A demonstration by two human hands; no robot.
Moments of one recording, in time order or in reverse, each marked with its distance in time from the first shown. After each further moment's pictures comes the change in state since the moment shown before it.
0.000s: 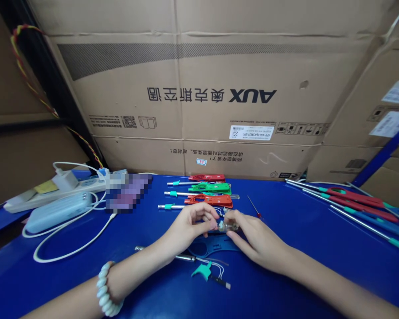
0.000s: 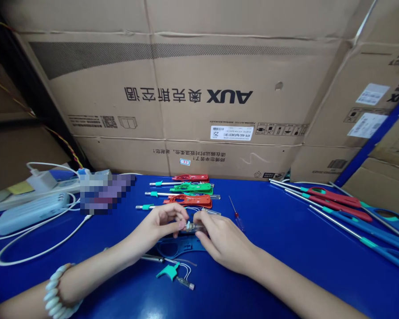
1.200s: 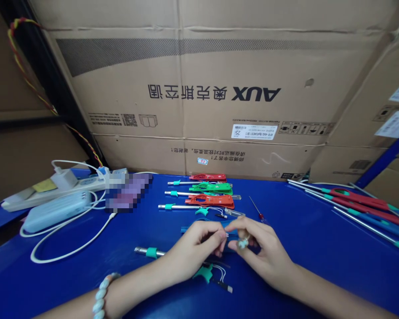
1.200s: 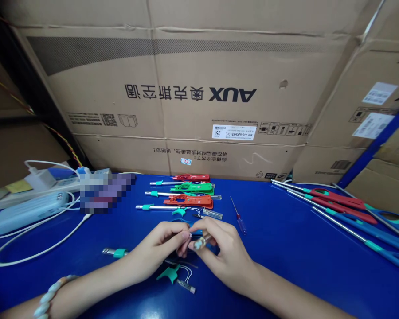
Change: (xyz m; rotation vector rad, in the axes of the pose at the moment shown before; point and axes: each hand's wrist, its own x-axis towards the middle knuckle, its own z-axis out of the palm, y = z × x) left_hand -0.018 0.006 0.020 0.202 -0.117 0.057; right_hand -0.007 -0.011 0.013 0.217 0.282 -0.050
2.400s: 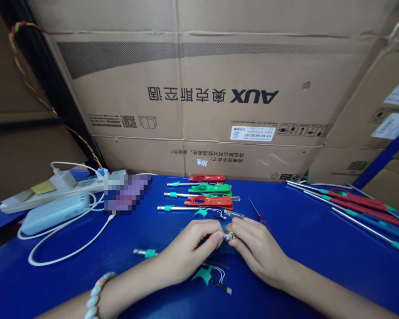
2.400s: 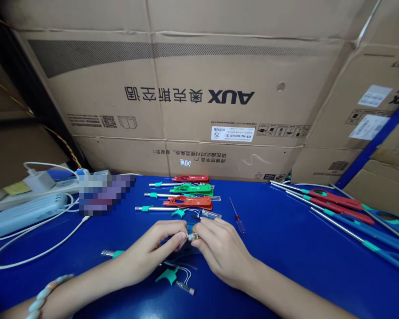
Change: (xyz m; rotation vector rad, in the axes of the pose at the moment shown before) left_hand -0.002 0.015 -0.009 0.351 -0.046 0.136; right_hand 0.002 0.013 0.000 -0.353 -0.126 -0.177
